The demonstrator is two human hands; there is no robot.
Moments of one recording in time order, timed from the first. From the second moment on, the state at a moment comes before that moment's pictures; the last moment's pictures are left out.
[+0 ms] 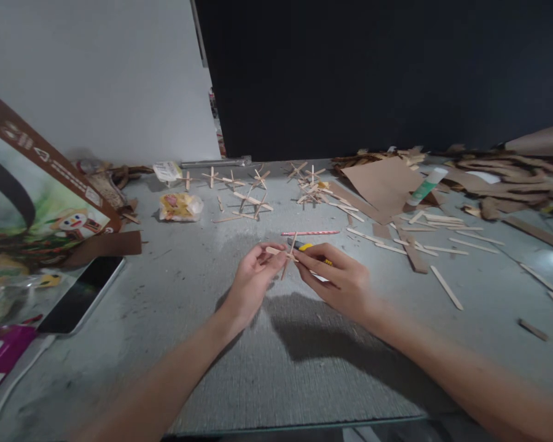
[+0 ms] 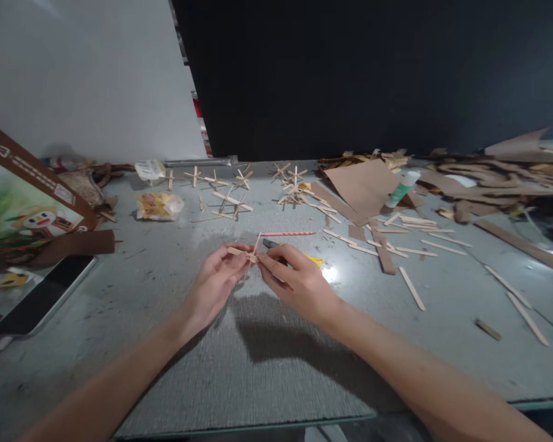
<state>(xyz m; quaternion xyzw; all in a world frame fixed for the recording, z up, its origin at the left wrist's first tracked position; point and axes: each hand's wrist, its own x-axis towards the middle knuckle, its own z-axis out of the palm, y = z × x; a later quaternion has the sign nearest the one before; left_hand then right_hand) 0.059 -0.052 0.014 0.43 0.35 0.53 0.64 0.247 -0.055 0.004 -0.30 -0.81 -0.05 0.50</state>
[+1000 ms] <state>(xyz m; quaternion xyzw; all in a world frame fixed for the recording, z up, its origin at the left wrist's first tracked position) 0.056 -0.054 0.012 0.51 0.43 0.53 0.52 0.245 -0.065 0.012 -0.28 -0.85 -0.15 0.42</state>
